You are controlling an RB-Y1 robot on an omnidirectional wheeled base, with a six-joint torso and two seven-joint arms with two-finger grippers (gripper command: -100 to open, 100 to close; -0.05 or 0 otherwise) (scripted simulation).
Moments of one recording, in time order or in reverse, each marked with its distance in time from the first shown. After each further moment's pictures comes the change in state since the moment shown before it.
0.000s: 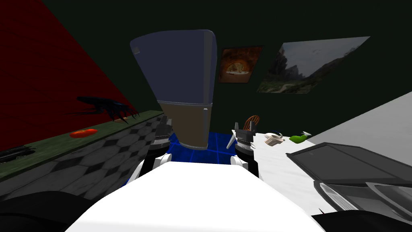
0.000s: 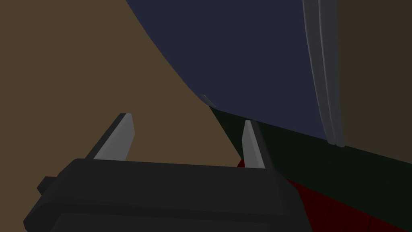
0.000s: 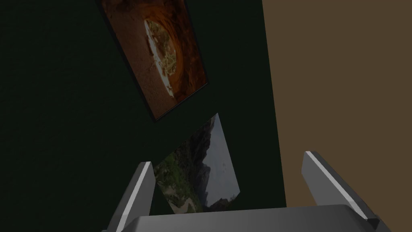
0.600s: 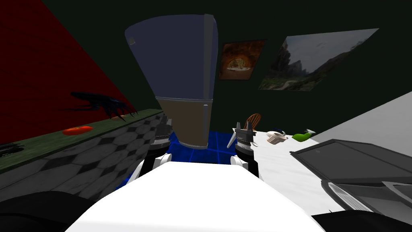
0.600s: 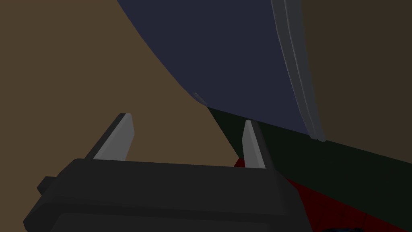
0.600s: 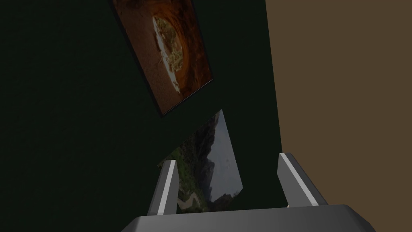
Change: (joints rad) left arm 0.000 0.000 0.000 0.000 0.000 0.000 0.000; right arm 0.000 0.000 0.000 0.000 0.000 0.000 0.000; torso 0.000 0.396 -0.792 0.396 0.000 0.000
